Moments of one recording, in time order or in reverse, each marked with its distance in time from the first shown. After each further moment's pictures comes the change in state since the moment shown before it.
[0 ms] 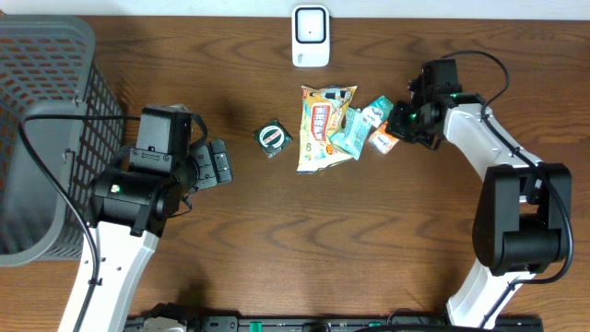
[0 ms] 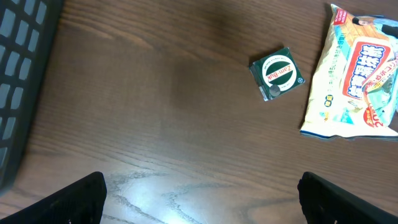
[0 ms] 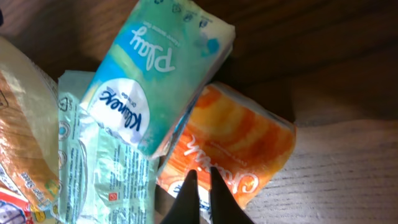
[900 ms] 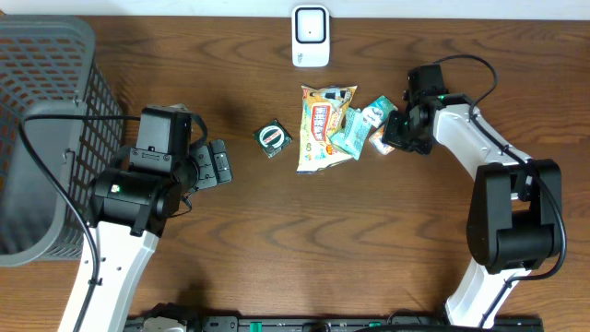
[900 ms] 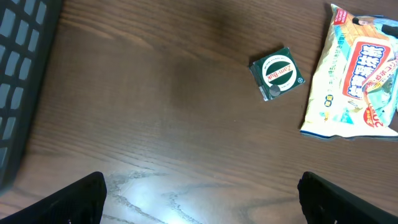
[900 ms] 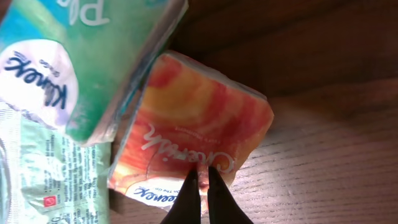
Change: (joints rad) left arm 0.000 0.000 0.000 0.000 0.000 0.000; right arm 0.046 0.018 -0.006 -0.076 0.156 0.002
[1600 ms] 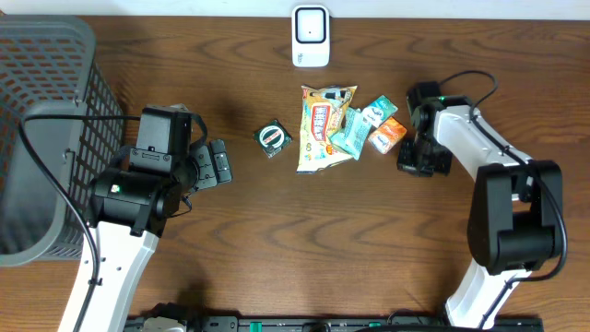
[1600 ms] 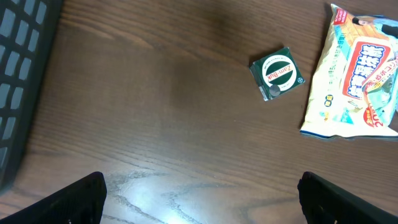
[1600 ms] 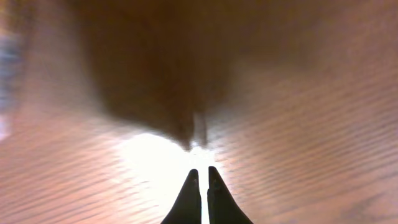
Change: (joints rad) left arm 0.000 0.000 0.000 0.000 0.000 0.000; right arm -0.002 -0.013 0.000 -0.311 0.227 0.001
